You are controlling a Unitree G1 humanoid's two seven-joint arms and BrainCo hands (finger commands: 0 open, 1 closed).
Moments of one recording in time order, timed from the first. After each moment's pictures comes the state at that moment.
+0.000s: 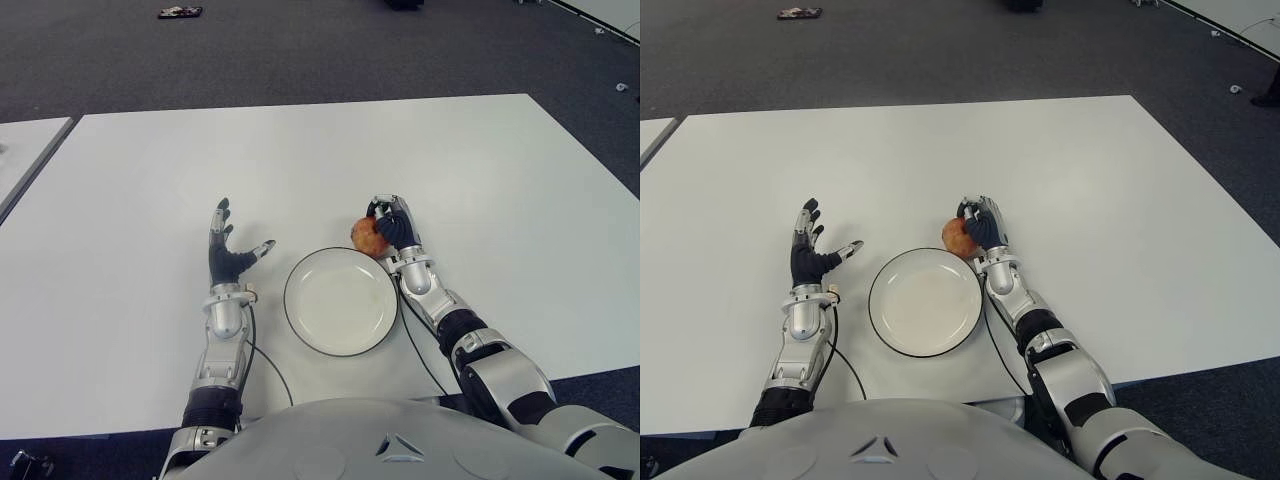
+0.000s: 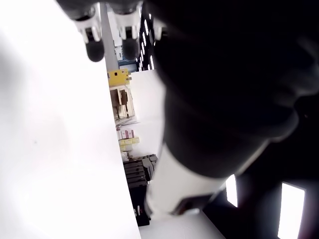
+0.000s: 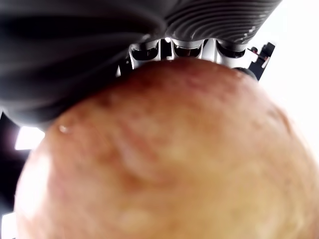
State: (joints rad) left arm 0.14 0.01 0.06 0.25 0.18 -0.37 0.28; right arm -0.39 -0.13 0.28 0.98 -0.43 -0.64 -0.46
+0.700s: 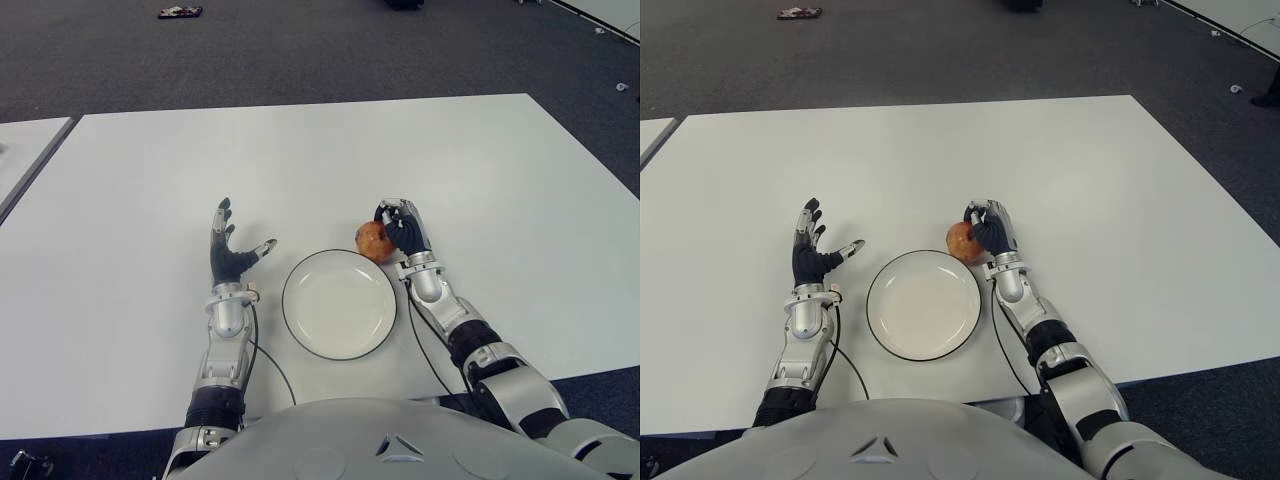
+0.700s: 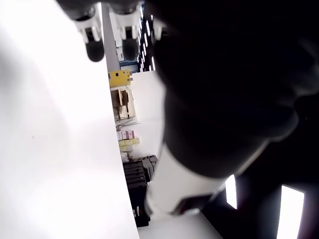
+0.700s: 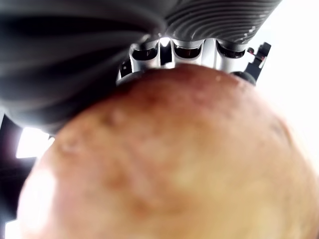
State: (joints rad) left arm 0.14 -0.01 0.06 0.24 0.18 -0.36 0.28; right arm -0.30 -0.20 0.27 0.81 -0.47 -0.64 -0.46
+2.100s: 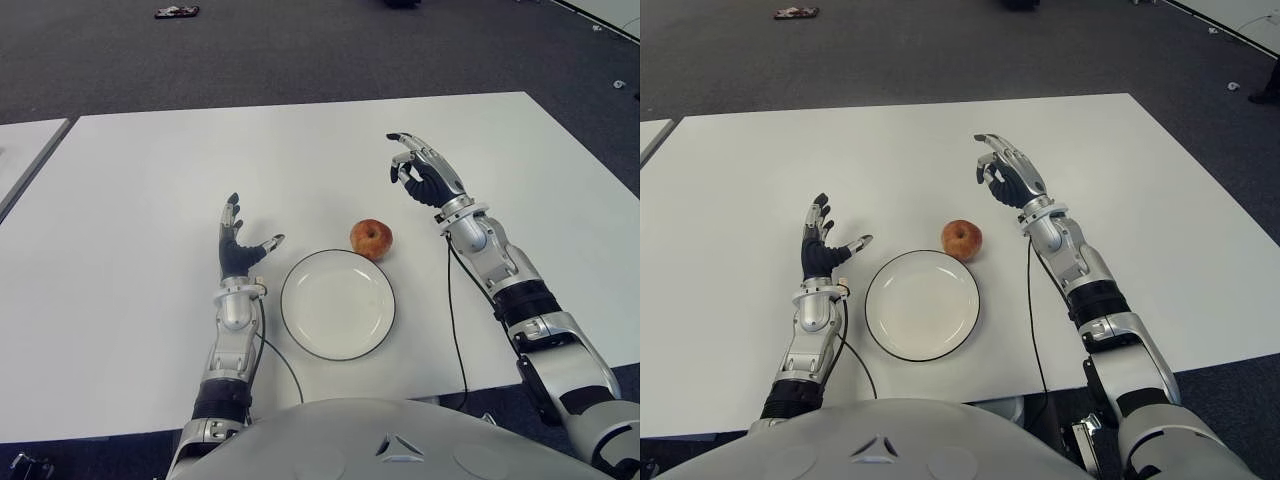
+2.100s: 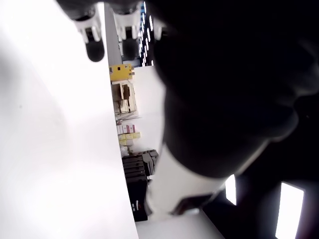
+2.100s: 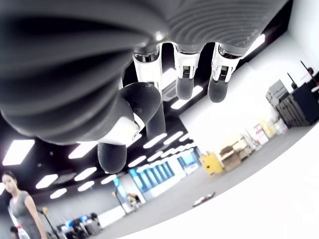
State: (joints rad) left arm 0.10 -0.03 0.04 0.25 0.19 -0.33 0.28; right arm -0.43 -0.44 0.25 0.46 -0.56 -0.42 -0.13
